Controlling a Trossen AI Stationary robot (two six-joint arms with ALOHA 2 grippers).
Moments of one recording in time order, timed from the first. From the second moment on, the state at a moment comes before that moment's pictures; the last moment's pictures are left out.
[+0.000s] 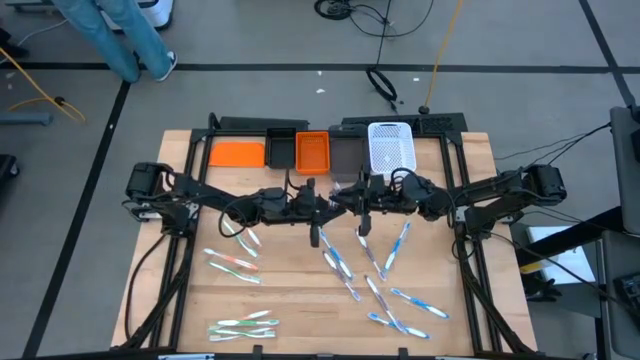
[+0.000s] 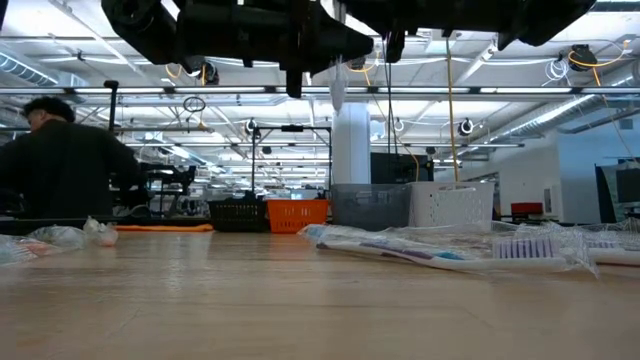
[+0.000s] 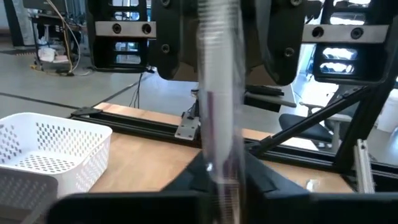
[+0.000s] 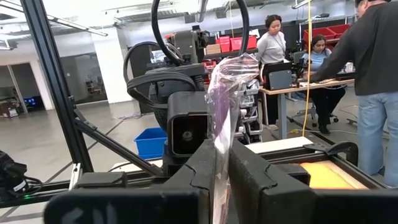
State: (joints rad) left arm -0.06 1.69 0.85 0.86 -0.11 -0.13; right arm 0.01 1.38 0.71 0.83 0.05 0.14
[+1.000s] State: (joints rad) left arm -0.05 1.69 0.85 0.83 -0.09 -0.14; right arm 0.01 1.38 0.71 0.79 0.05 0.09
